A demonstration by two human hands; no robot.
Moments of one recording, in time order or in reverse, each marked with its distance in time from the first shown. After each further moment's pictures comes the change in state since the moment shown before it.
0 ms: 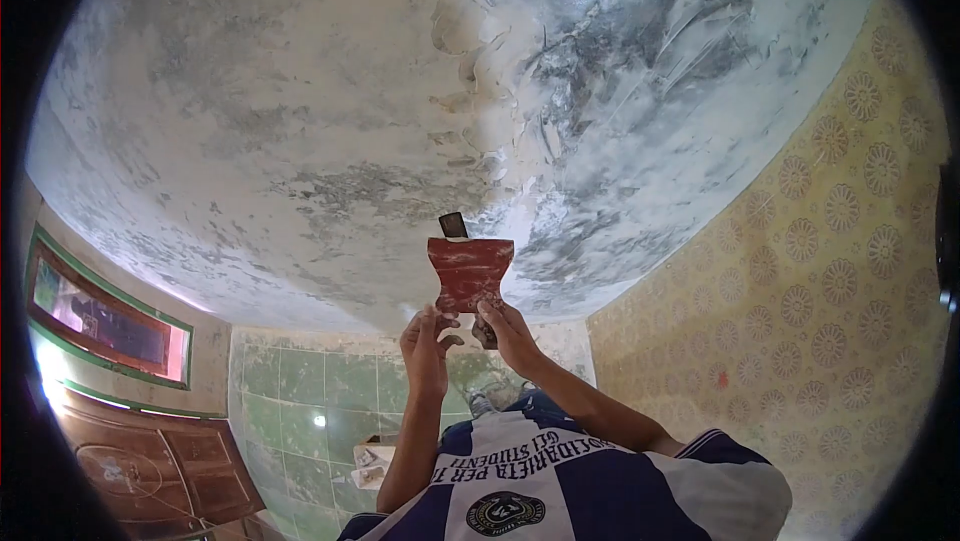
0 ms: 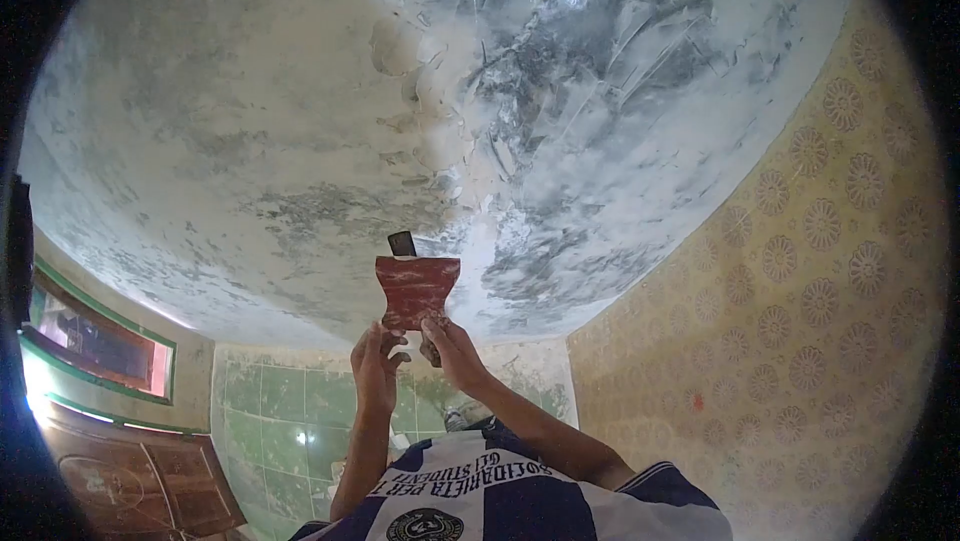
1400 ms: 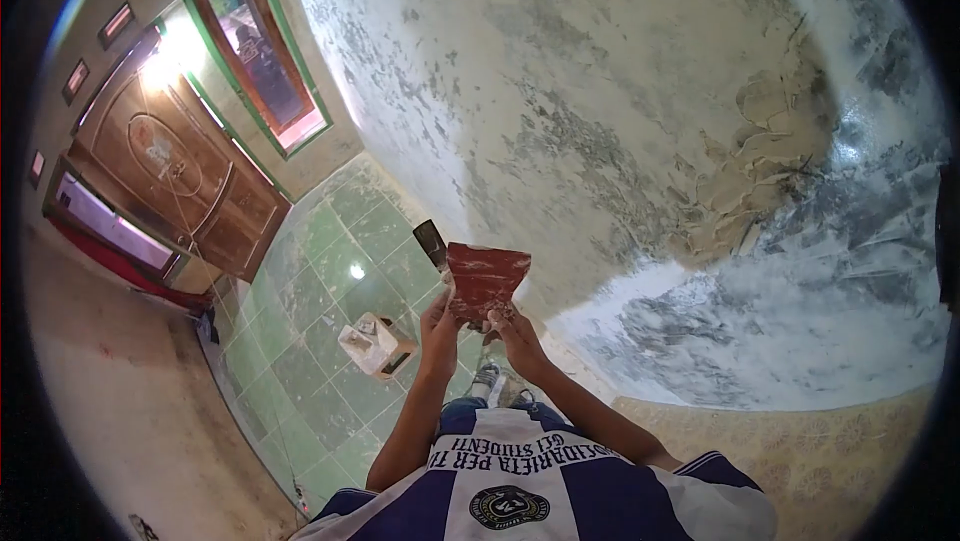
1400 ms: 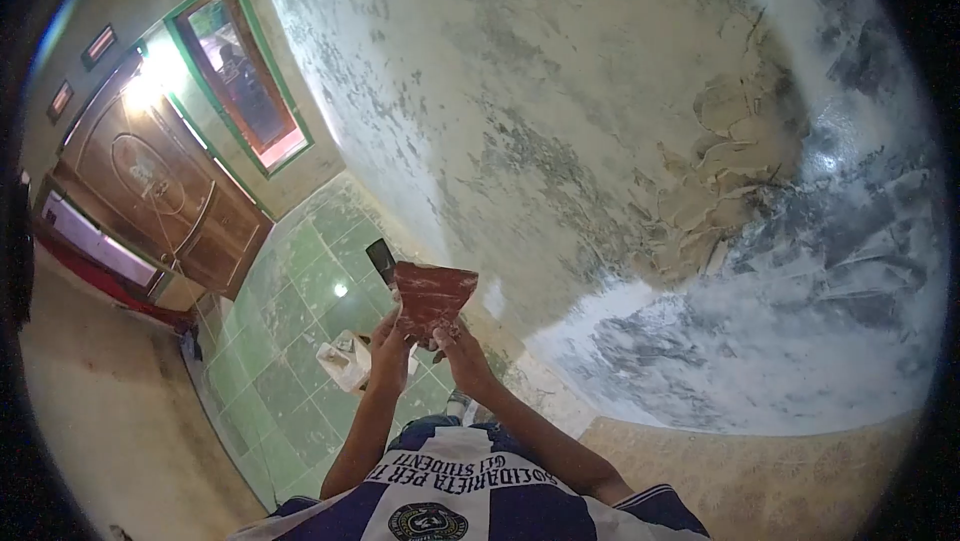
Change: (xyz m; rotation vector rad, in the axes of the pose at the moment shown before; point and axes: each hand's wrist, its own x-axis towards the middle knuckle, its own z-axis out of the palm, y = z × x) left_hand -0.108 -0.006 -0.068 -0.068 0.545 0.428; right_hand -0.014 0.069 0.066 -0.176 -0.628 0.286
